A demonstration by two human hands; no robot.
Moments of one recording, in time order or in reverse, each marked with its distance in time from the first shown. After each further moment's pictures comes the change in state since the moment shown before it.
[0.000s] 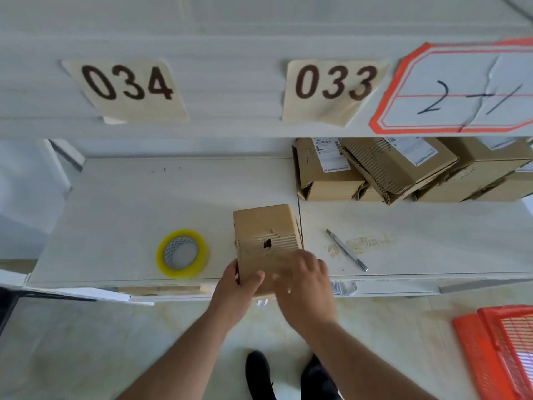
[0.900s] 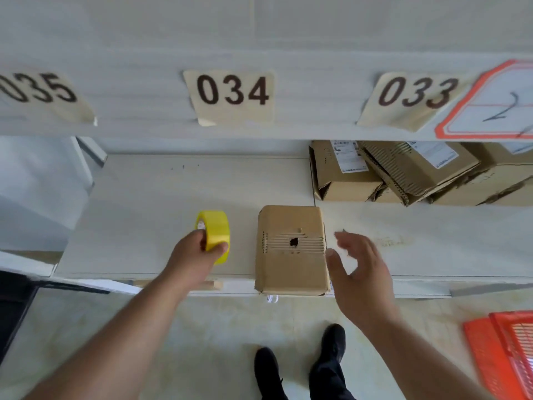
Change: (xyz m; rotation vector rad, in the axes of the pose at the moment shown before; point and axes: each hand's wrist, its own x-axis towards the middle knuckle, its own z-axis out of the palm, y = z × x) left_hand 0.011 0.061 -0.121 0.405 0.158 0.067; right_hand -0.013 -0.007 -0.065 0.330 0.249 0.067
